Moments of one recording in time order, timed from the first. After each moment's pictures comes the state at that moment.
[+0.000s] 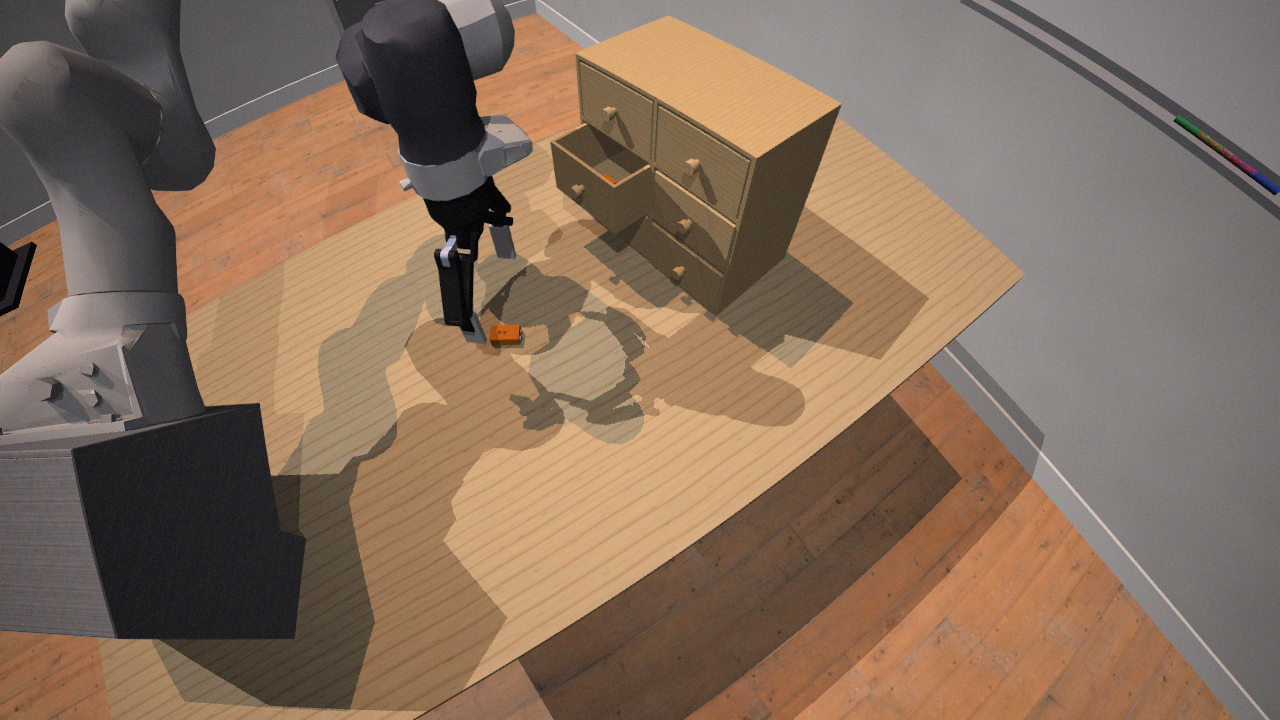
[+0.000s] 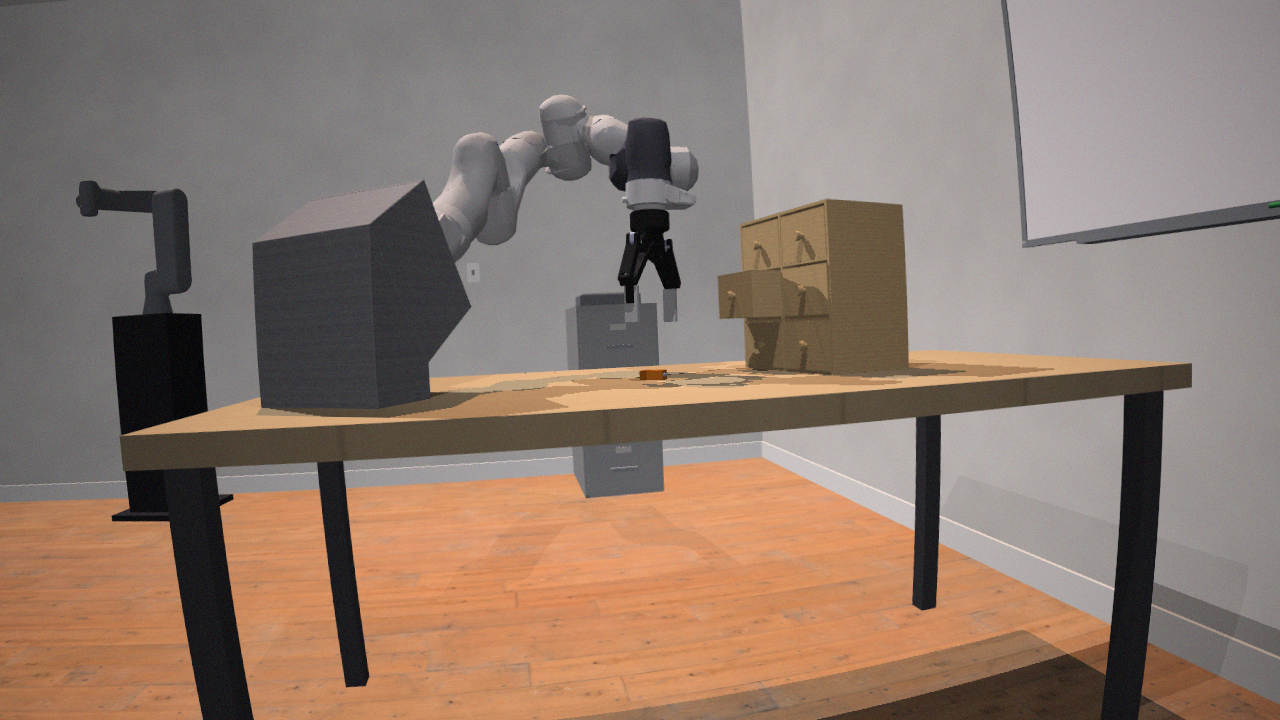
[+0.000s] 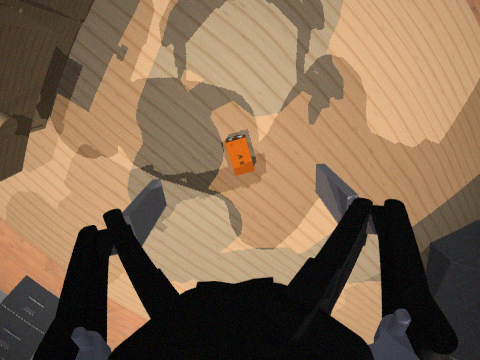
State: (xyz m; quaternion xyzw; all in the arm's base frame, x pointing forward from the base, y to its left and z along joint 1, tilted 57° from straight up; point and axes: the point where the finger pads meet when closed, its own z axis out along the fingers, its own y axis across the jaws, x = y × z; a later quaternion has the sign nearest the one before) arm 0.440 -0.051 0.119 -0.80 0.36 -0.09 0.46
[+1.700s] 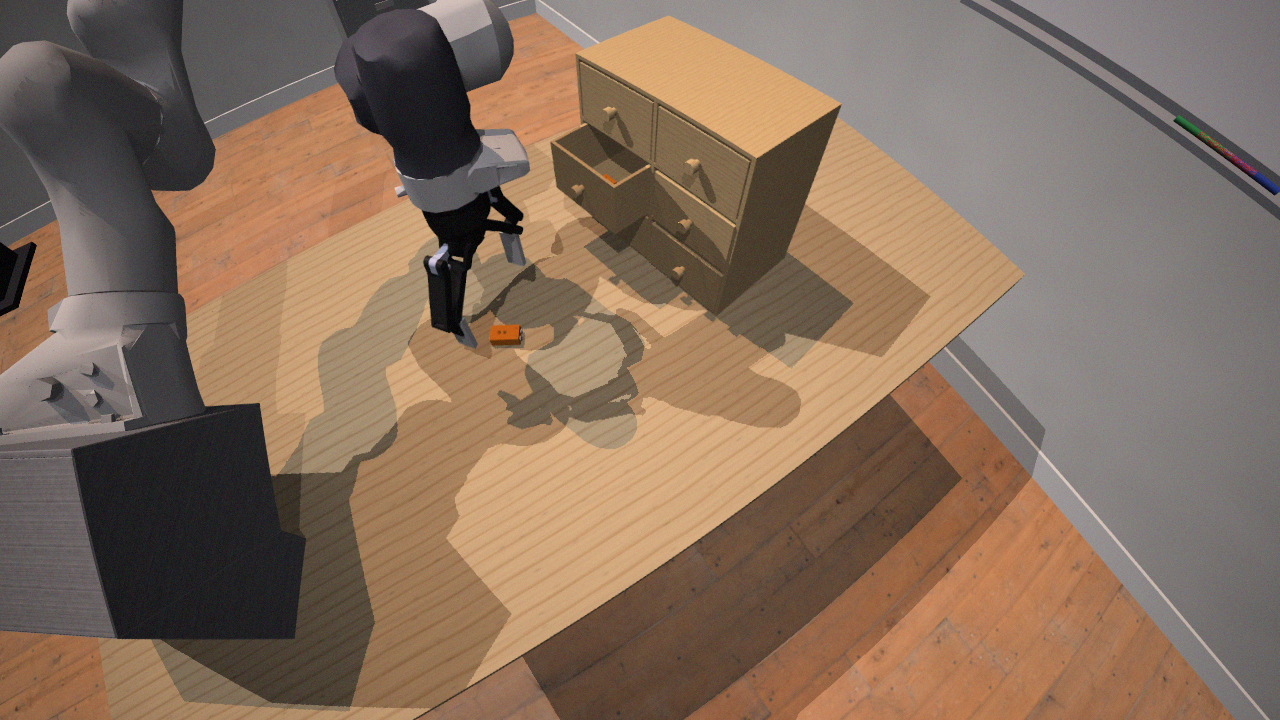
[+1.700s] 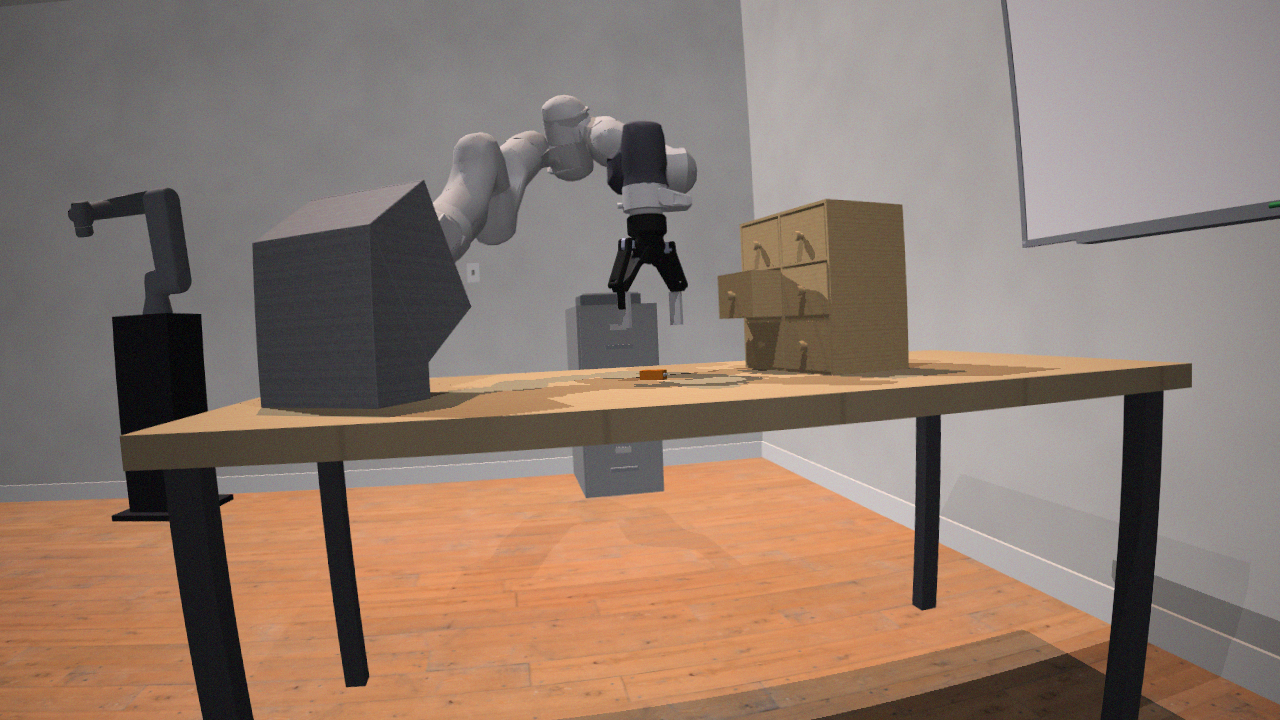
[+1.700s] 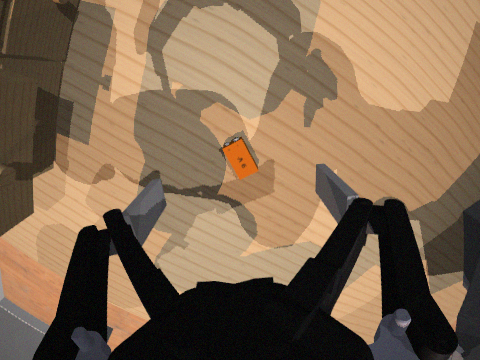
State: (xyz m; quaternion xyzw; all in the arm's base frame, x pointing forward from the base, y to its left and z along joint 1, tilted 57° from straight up) arm 0.443 -0.046 0.113 -0.75 0.45 -0.05 0.48
